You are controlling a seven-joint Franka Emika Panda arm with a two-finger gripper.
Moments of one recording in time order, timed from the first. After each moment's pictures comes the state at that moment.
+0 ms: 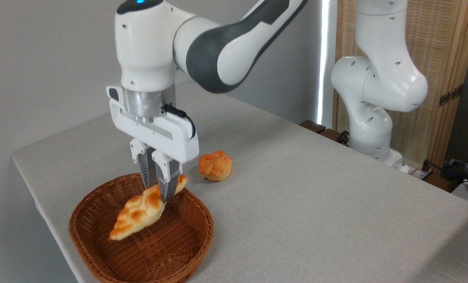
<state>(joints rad) 0.00 0.06 -0.13 -1.89 -0.07 2.09 0.49</state>
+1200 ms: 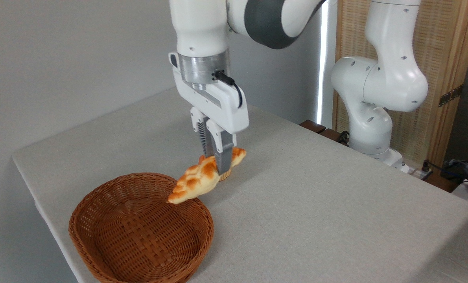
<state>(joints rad) 0.02 -0.24 -0.06 -2.13 -0.07 1.92 0.87</state>
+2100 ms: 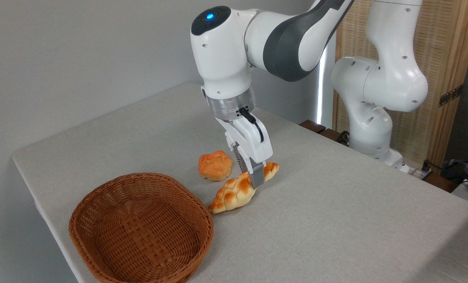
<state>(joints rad) 0.02 -0.26 -0.05 -2.31 -0.06 1.91 1.00</state>
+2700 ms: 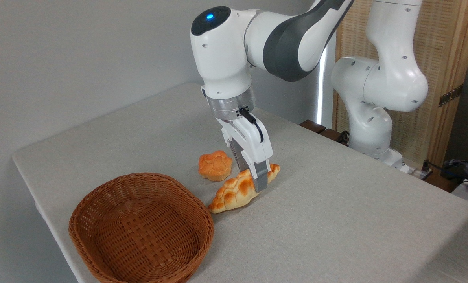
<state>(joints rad) 0.02 -0.26 -0.05 -2.31 -0.06 1.91 1.01</state>
